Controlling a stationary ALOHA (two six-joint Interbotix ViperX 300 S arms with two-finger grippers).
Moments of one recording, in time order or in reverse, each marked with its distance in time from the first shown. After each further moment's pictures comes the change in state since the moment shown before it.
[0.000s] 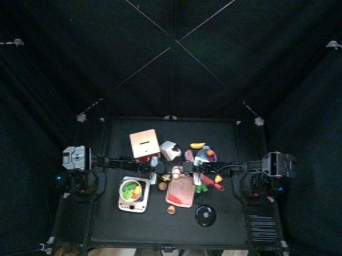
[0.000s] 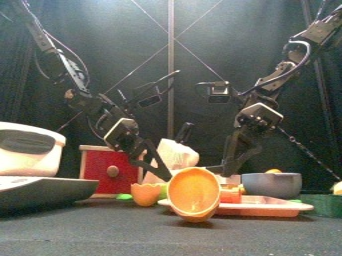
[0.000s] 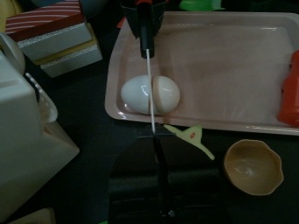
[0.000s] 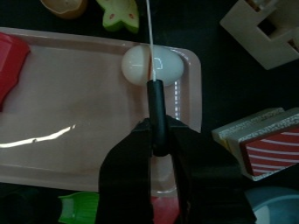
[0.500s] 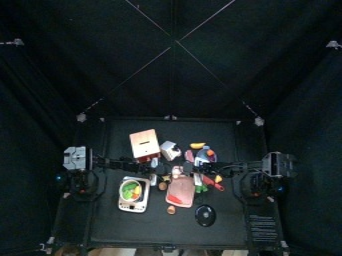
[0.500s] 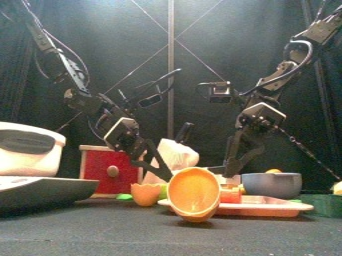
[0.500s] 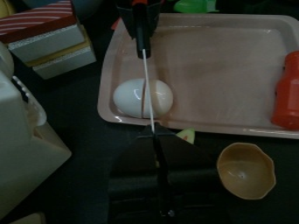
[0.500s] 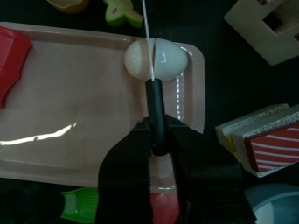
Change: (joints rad) left arm -0.021 0.011 0.000 -0.015 -0.006 0.000; right arm 0.000 -0.002 0.008 0.006 0.008 0.000
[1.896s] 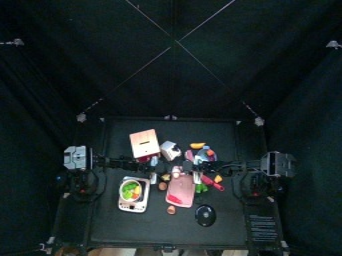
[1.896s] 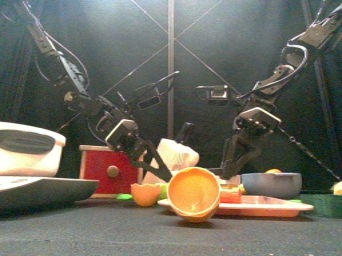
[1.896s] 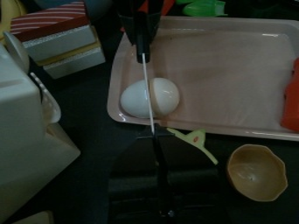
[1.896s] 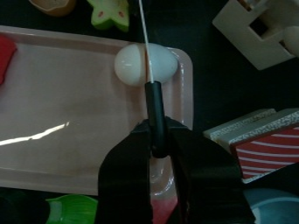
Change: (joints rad) left arm -0.005 -0.002 0.006 0.000 -0.037 0.002; right arm -0.025 0.011 -0.011 -0.032 -0.017 -0.002
